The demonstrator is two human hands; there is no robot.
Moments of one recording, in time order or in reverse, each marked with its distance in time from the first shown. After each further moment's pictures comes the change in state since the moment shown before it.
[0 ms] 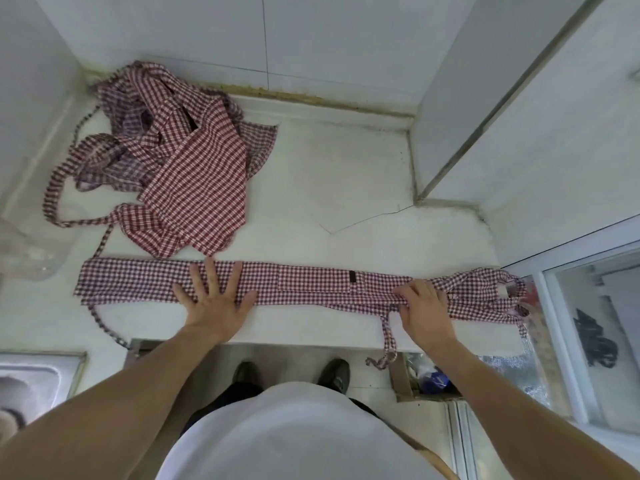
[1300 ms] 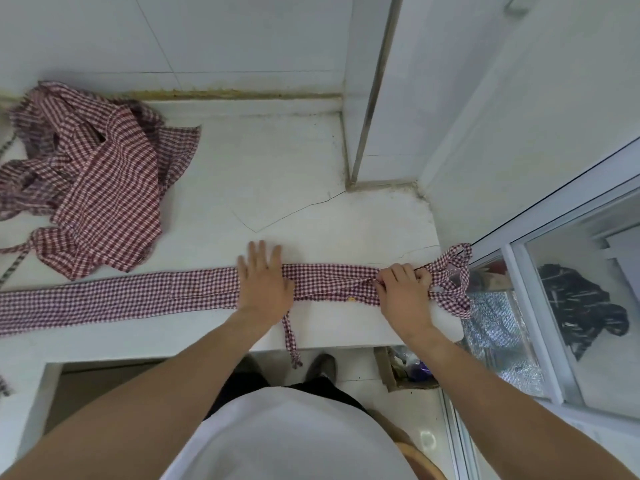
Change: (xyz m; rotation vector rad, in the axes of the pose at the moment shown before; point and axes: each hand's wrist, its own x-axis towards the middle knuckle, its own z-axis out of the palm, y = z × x) left_hand -0.020 0.247 -0.009 -0.001 0.190 0.246; right_hand -0.001 0.111 0.004 -0.061 0.227 -0.008
